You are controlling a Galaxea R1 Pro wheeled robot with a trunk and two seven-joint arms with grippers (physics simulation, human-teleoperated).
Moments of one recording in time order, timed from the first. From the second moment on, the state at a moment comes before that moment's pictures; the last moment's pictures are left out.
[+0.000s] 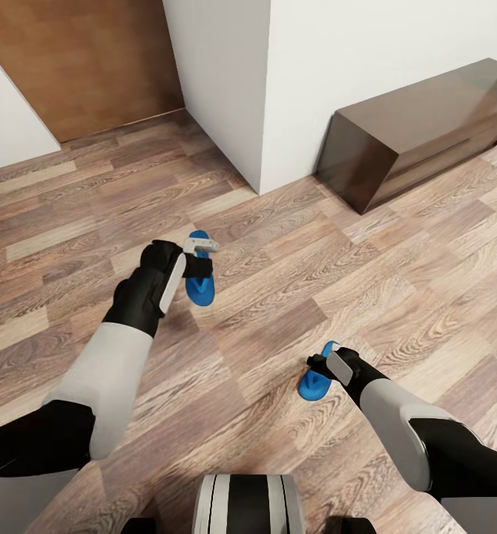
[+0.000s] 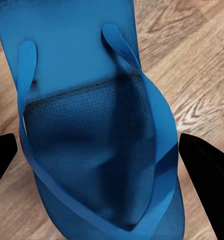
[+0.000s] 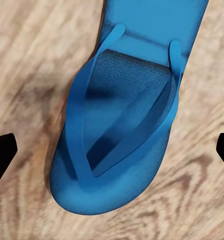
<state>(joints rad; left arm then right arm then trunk) -1.19 -0.13 -0.11 -0.97 -0.01 1.00 0.00 -1.04 0.03 -0.05 -0.18 -0.38 0.38 -0.27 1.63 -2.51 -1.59</state>
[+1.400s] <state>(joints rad) -1.19 -0.14 -0.11 -1.05 -0.01 1.00 0.00 -1.04 0.03 -0.05 -0.18 -0.38 0.37 -0.27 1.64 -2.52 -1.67</state>
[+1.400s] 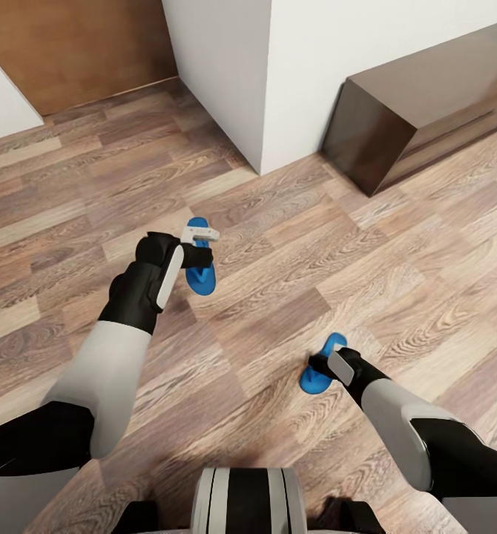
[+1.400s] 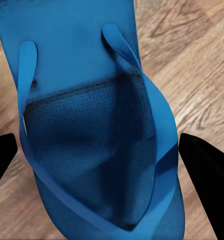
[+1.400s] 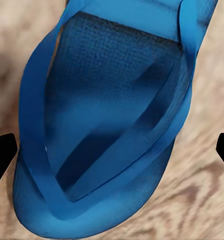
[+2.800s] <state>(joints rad) -1.19 -0.14 -0.11 -1.05 -0.01 1.00 0.00 -1.04 0.02 -0.05 -0.18 -0.38 0.37 -0.27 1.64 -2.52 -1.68</state>
